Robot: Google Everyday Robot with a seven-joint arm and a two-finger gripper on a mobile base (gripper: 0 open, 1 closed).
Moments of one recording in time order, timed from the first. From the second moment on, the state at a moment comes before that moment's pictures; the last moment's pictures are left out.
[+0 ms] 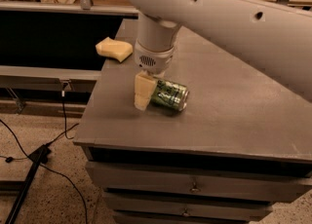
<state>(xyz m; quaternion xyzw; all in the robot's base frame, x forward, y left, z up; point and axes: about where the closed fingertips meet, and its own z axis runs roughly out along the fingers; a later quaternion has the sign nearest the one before) 0.541 0.003 0.844 -0.55 0.83 0.02 0.07</state>
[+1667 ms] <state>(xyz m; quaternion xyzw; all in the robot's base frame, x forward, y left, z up) 0.549 -0.084 0.907 -0.55 0.81 0.09 0.20</state>
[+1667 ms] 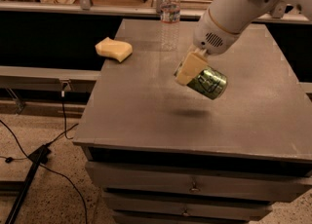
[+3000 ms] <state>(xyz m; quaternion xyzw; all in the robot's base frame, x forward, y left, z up) 0.561 -0.101 0.983 -0.53 0.63 0.32 0.47</state>
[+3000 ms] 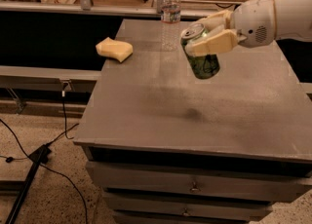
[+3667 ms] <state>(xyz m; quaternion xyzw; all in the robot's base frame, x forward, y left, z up) 0.550 -0.093 0.991 -0.51 0.53 0.42 0.53</state>
